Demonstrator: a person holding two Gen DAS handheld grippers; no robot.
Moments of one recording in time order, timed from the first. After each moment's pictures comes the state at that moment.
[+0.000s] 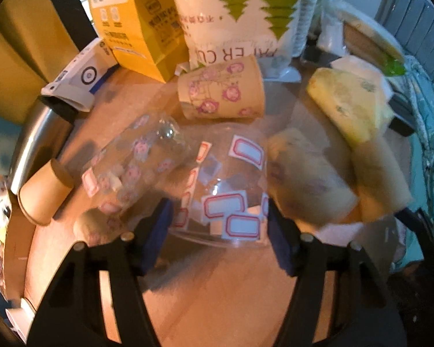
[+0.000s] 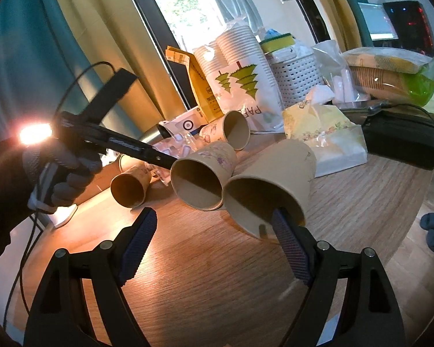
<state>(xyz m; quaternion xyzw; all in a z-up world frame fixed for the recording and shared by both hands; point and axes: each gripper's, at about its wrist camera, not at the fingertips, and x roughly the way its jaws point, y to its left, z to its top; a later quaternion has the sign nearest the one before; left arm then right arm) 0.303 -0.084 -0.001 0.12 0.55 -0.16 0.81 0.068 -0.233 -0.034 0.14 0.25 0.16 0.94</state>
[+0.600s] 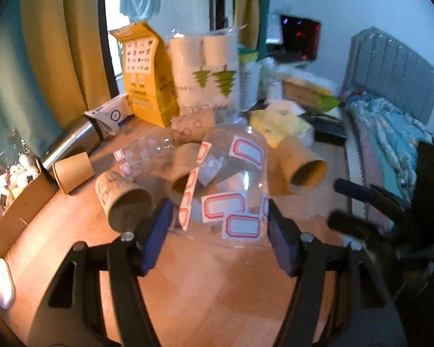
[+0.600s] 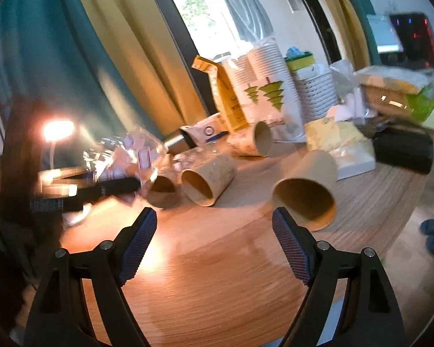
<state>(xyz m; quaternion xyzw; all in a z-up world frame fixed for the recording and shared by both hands) 0.118 -0.052 0.044 0.07 0.35 -0.21 0.91 0.026 -0.200 -0.003 0.14 0.23 0.17 0.95</state>
